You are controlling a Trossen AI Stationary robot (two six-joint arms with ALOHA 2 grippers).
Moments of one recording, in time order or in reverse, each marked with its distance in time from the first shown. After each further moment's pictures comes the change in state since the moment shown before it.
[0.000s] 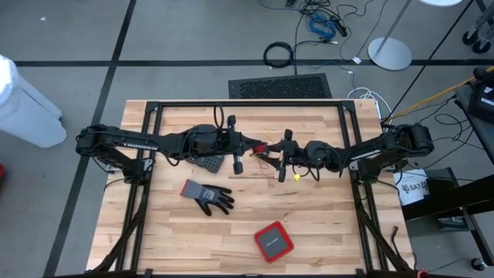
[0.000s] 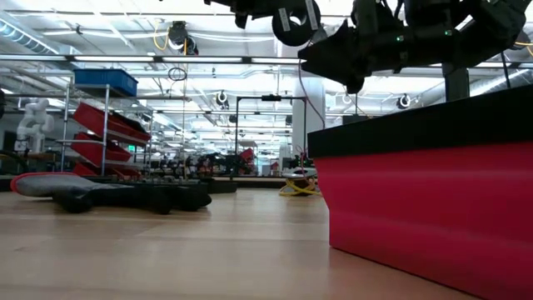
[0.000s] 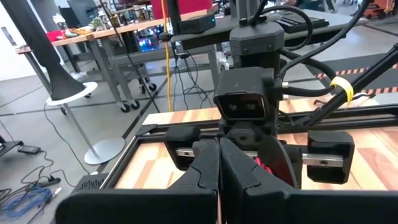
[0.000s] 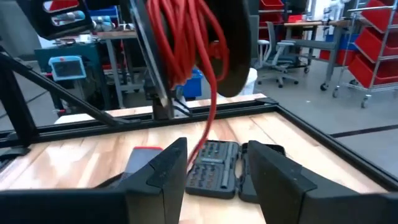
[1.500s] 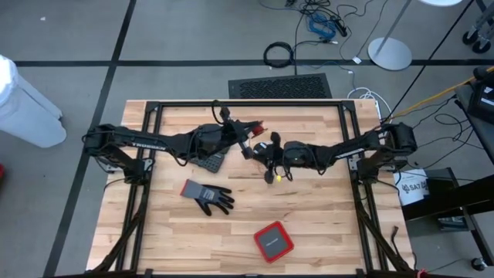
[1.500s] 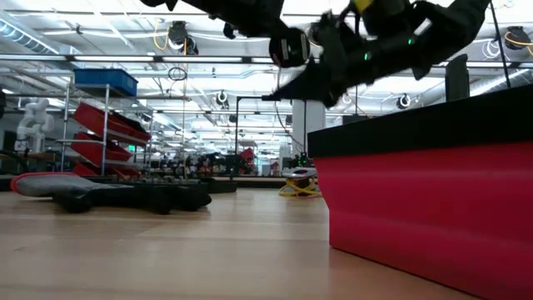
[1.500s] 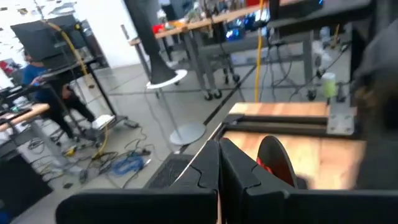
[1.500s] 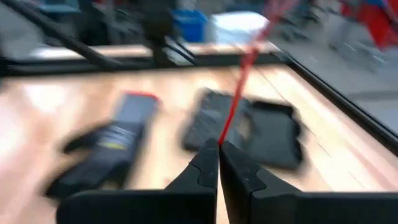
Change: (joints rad) left arm 0.024 0.076 0.000 0.130 -0.352 0.047; right arm -0.024 0.179 0.176 -0.269 -0.010 -0.041
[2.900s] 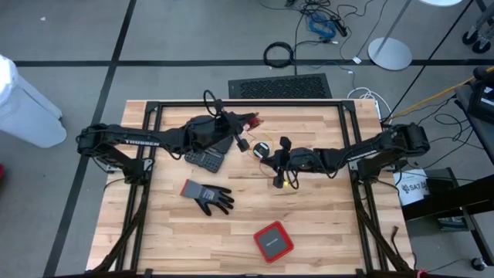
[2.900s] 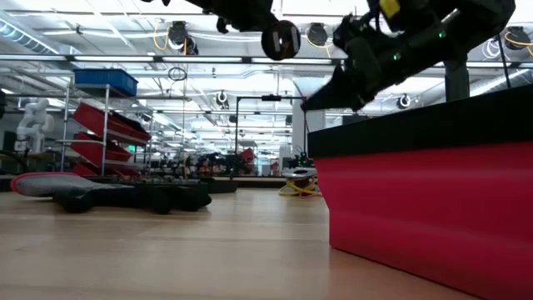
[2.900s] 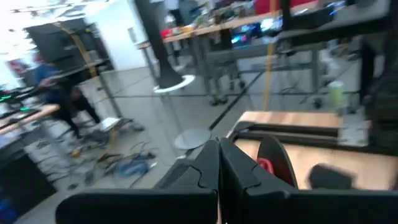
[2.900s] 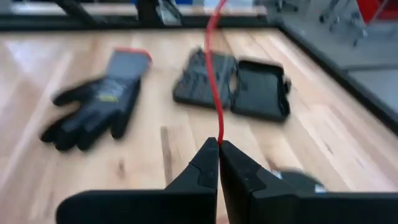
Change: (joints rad) left arm 0.049 -0.064 0.000 -0.035 0.042 -0.011; right arm 0.055 -0.130 -0.068 -0.204 0.088 0.024
